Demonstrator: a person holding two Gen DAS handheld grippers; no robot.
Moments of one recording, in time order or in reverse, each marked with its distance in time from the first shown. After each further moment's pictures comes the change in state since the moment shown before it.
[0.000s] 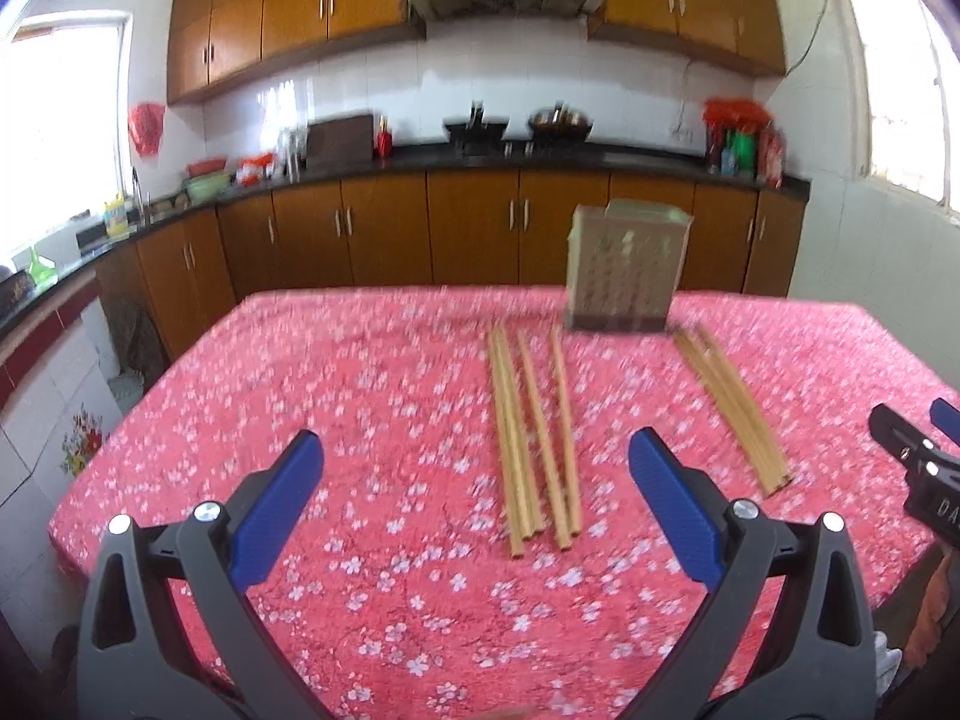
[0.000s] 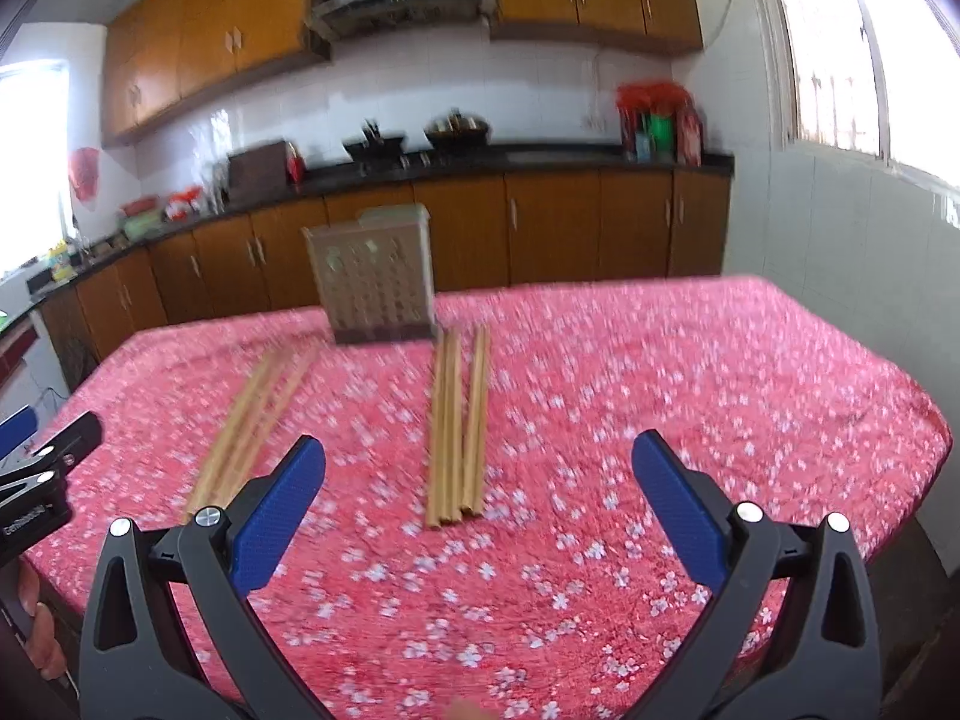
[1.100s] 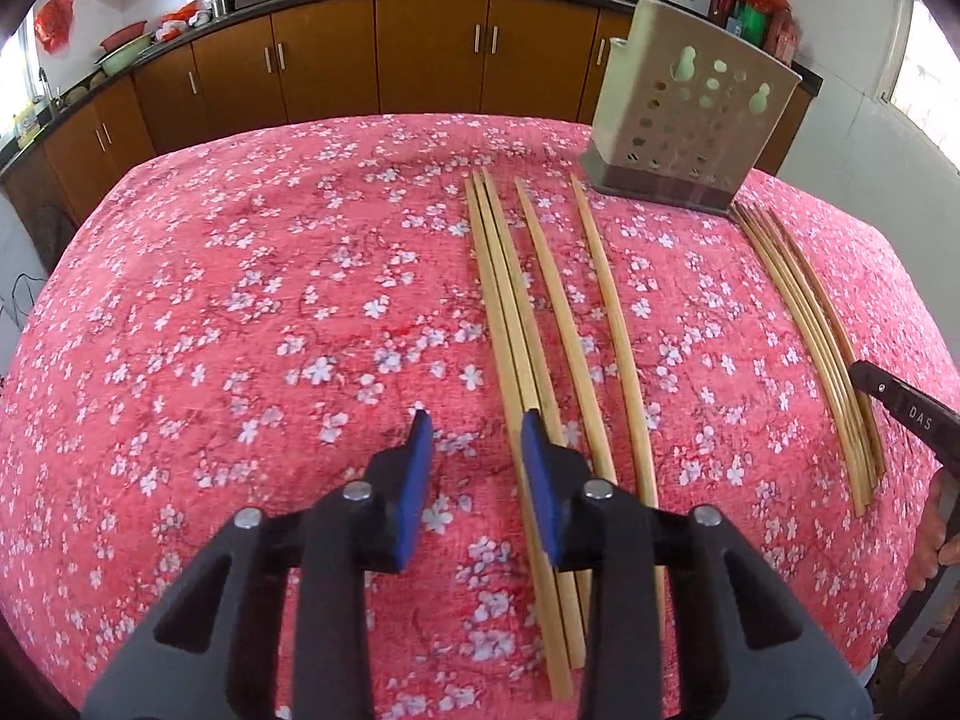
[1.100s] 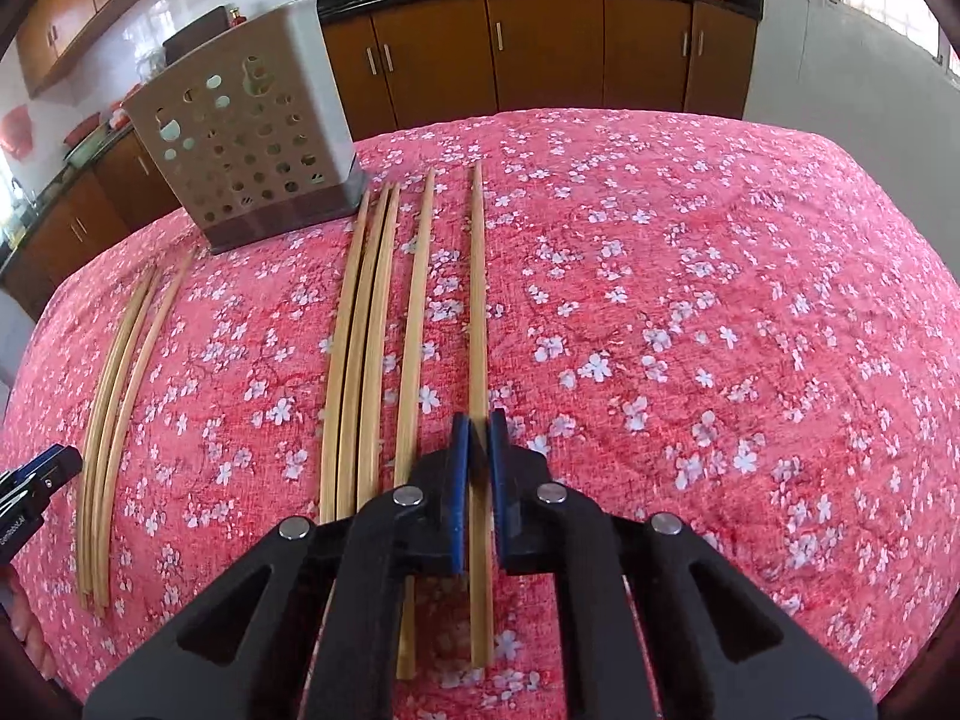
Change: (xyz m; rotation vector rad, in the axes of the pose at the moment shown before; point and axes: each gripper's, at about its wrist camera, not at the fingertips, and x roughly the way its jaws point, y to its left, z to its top) left arm 0.171 0.010 0.014 0.005 0.436 -0.147; right arm 0.164 -0.017 0.027 0.038 0.382 0.028
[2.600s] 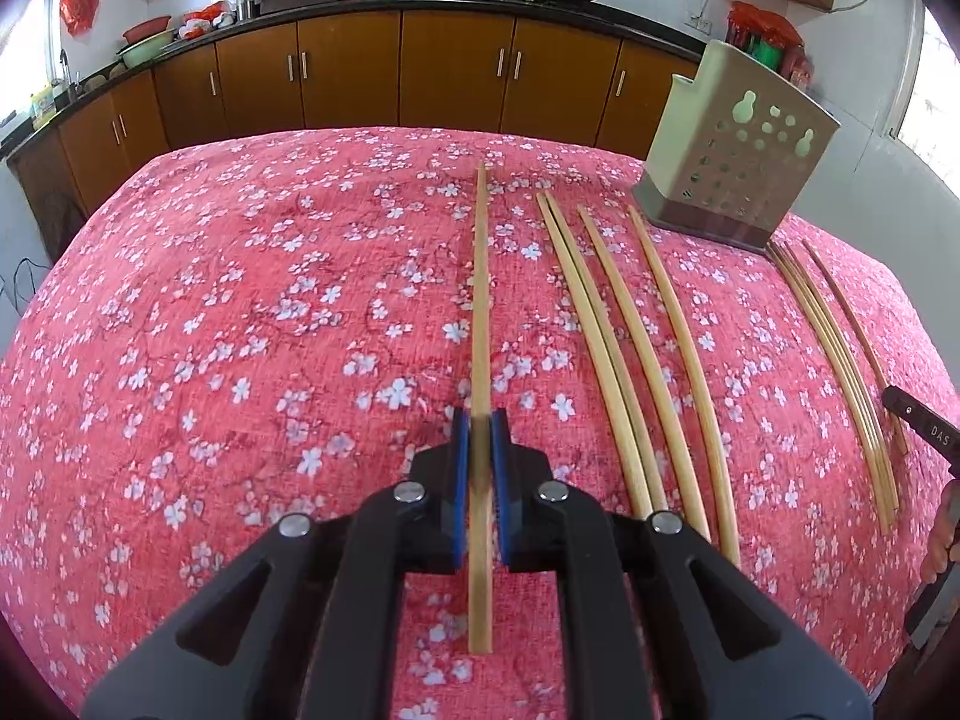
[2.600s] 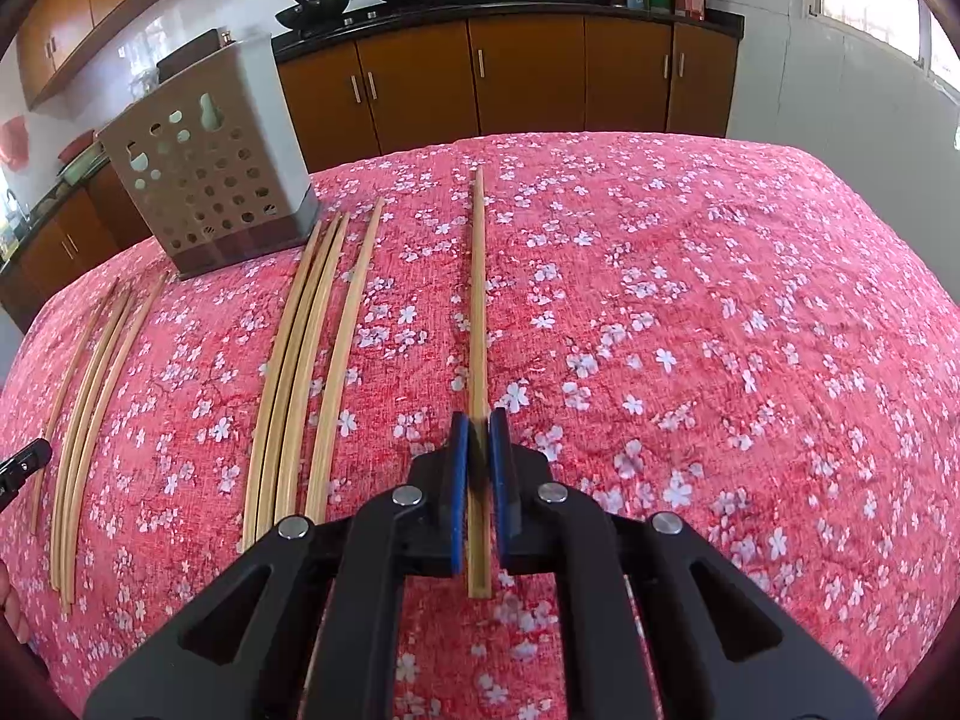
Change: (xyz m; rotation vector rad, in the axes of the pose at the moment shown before) left arm 0.003 0.038 0.007 -0.050 -0.053 -0.003; right arm 0.003 -0.027 0.001 0.015 -0.076 -0.026
